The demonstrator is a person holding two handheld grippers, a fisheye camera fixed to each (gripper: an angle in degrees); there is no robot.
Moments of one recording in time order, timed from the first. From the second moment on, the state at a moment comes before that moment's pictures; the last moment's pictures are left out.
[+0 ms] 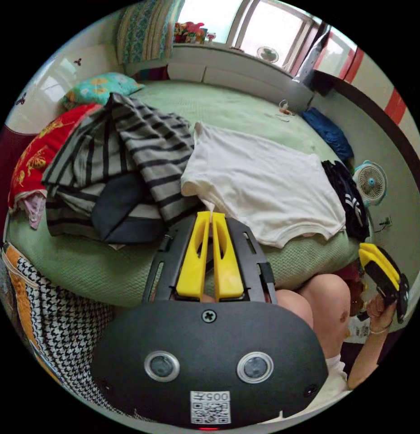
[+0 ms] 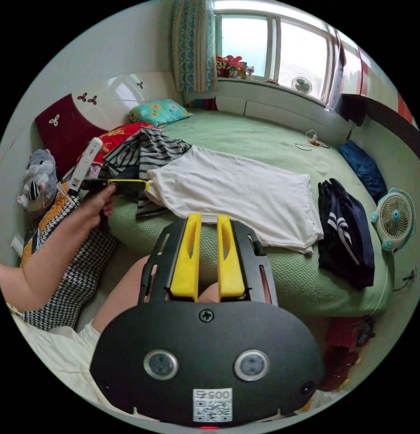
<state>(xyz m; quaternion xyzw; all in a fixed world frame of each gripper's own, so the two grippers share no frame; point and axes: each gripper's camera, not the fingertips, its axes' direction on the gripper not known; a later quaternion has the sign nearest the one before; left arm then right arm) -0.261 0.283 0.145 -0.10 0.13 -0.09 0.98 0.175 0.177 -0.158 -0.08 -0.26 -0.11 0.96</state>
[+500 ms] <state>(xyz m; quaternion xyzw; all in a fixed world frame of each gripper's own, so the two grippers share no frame) -0.236 0.304 0.151 -0.16 0.09 -0.15 0.97 0.219 0.168 -0.131 -0.09 -0.23 -0.08 0.97</state>
